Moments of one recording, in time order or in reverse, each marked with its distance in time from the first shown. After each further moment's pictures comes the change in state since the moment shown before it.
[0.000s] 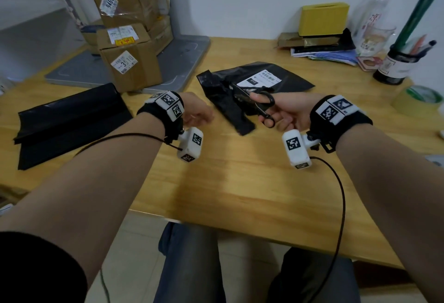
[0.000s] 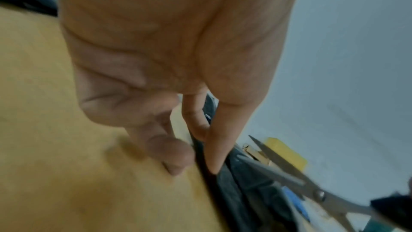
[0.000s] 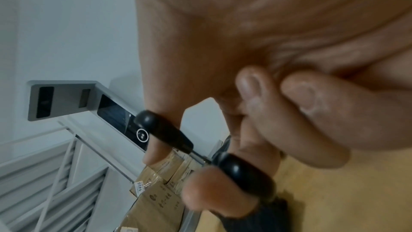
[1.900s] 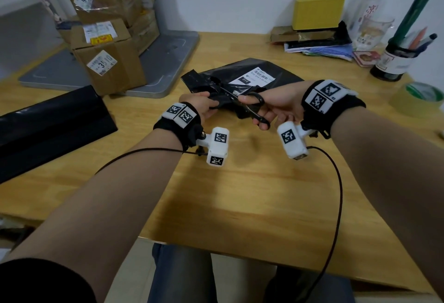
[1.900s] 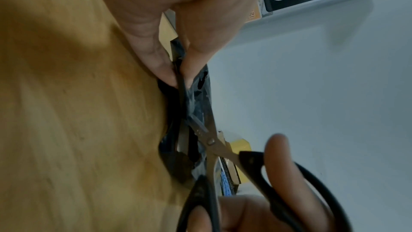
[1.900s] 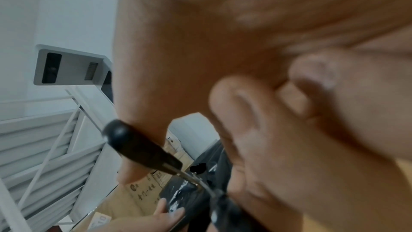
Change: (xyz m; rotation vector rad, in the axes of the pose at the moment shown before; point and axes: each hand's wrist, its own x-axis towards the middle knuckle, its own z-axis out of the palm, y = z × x) left_hand 0.019 0.036 0.054 -0.979 0.335 0.109; right_hand 0.014 -0.024 -0.014 -0.286 0.018 0.124
